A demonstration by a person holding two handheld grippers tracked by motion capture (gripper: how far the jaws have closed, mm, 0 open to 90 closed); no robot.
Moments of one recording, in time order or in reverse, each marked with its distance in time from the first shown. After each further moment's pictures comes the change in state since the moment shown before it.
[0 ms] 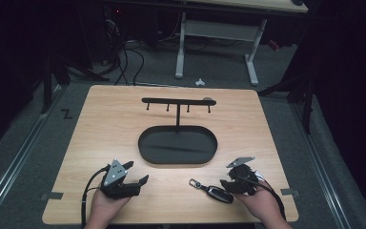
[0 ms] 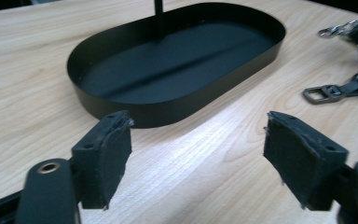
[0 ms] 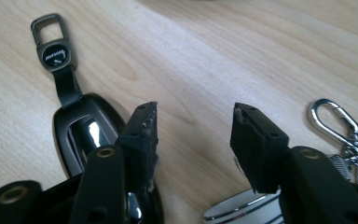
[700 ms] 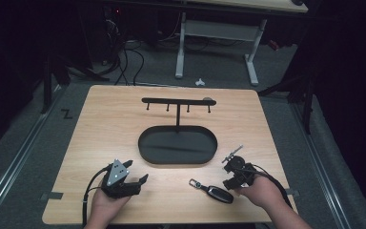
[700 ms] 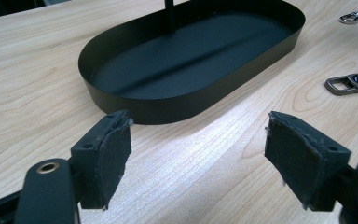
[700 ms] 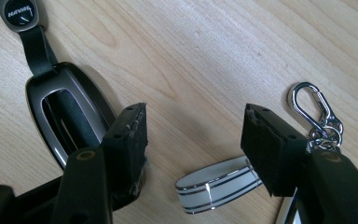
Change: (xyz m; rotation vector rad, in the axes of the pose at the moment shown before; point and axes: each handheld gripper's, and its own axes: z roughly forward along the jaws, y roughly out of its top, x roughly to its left) left arm 0.002 -0.002 0.005 0.019 0.034 0.033; right arm -0.006 0.030 -0.001 0.267 -0.033 -0.084
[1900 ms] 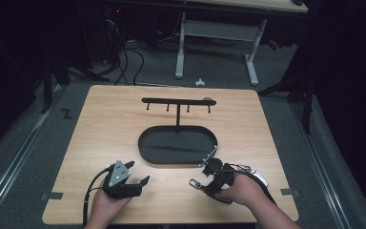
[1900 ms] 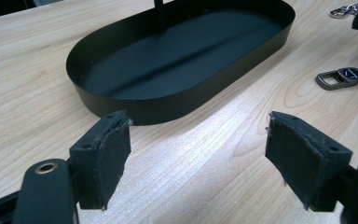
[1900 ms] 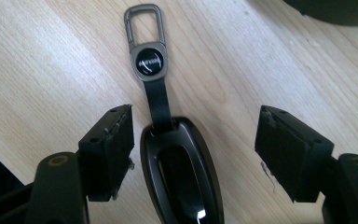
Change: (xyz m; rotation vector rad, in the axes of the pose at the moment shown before) left arm -0.003 0.000 0.001 0.002 -0.023 0.022; right arm 0.046 0.038 0.005 0.038 0.113 -0.171
